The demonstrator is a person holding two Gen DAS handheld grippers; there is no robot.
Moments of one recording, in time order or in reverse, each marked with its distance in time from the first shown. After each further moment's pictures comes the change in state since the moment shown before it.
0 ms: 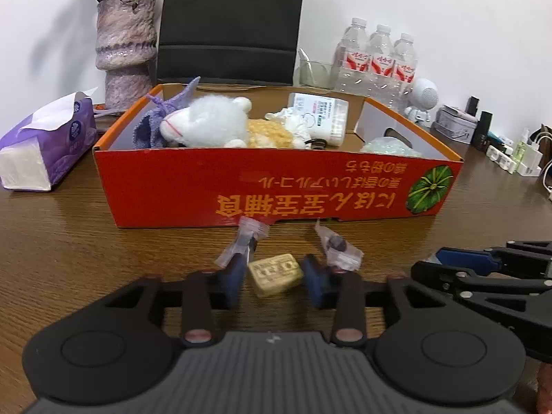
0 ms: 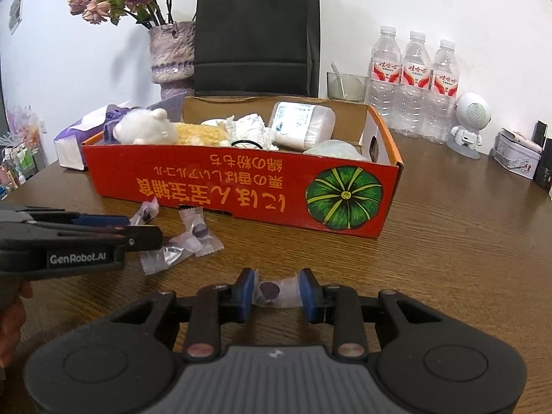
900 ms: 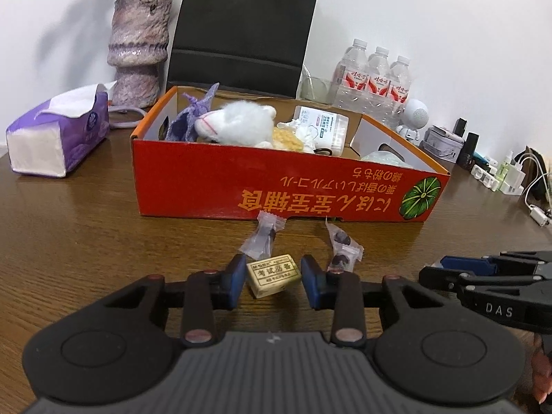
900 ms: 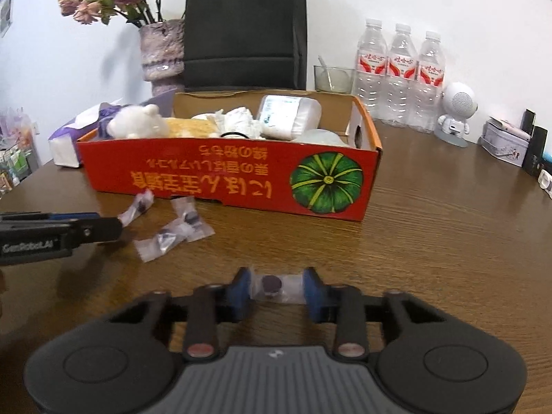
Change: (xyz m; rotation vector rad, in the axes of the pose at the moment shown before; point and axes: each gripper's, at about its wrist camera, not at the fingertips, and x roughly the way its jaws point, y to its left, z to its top) left arm -0.024 0.032 -0.012 -0.059 -0.040 -0.075; right arm -0.011 -0.003 -0.008 0.021 0.022 -0.023
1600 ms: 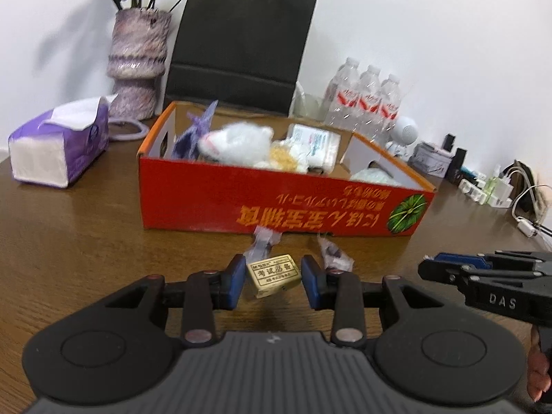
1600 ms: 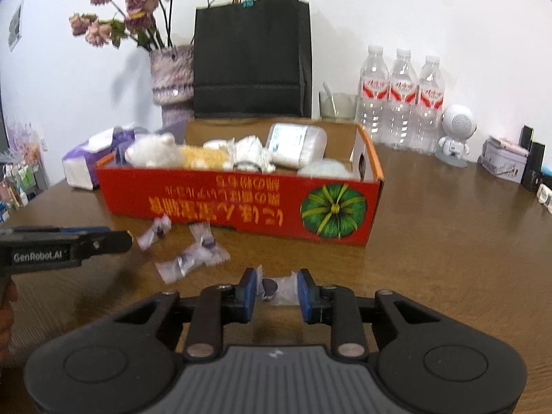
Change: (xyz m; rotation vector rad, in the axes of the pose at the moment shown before) left arm -0.018 0.001 0.004 0.000 -0.061 -0.042; right arm -0.022 0.005 0.008 0.009 -0.097 0.020
